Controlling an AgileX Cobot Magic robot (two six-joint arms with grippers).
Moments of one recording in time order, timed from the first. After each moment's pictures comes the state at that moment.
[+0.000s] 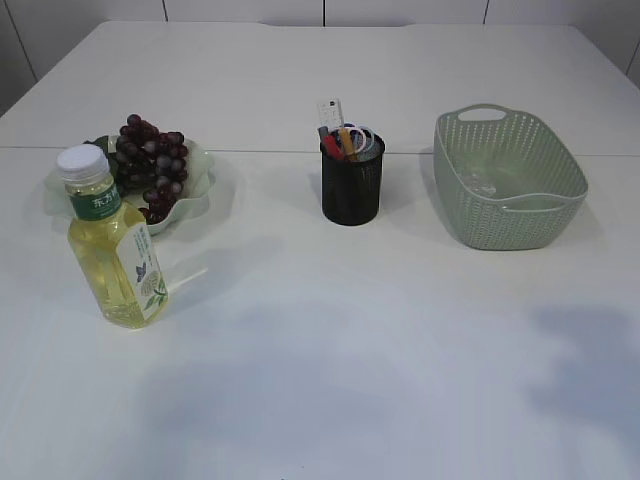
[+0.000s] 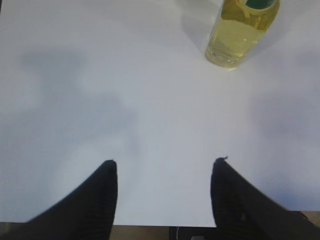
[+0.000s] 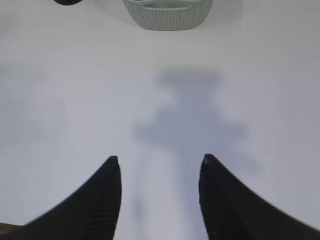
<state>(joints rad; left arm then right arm) -0.12 0.86 -0.94 0.07 1.17 -0.16 0.10 0.81 -0.96 0.00 1.14 0.07</state>
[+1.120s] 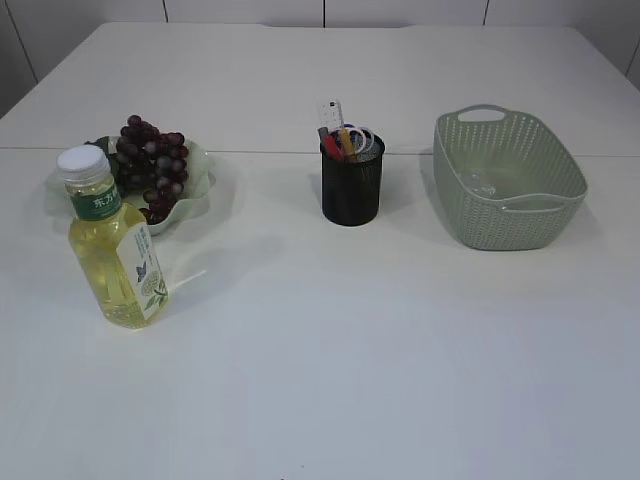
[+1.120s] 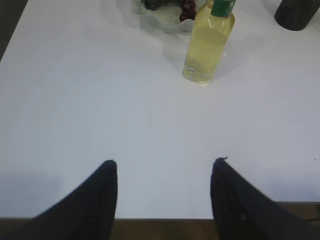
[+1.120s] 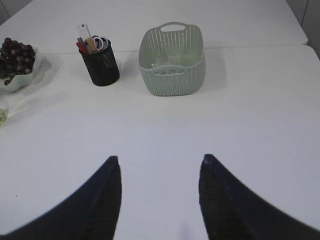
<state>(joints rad) -0.12 0.13 -0.69 0.02 1.27 -0.16 0.10 -0.02 -0.76 0.00 1.28 0.08</state>
